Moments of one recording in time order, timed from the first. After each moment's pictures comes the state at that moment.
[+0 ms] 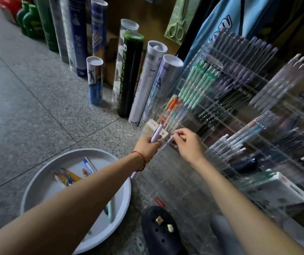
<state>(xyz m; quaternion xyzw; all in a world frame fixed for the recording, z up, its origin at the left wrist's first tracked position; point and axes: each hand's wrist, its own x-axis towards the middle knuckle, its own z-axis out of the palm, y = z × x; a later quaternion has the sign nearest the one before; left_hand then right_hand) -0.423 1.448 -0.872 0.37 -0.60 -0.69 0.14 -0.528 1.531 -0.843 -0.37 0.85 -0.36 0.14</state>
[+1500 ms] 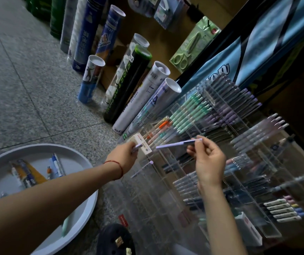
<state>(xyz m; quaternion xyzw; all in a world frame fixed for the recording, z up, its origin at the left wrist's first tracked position) -0.417 1.434 -0.876 0.38 -0.78 -0.47 0.18 -0.526 1.554 -0.754 -0.29 0.78 -0.56 0.04</state>
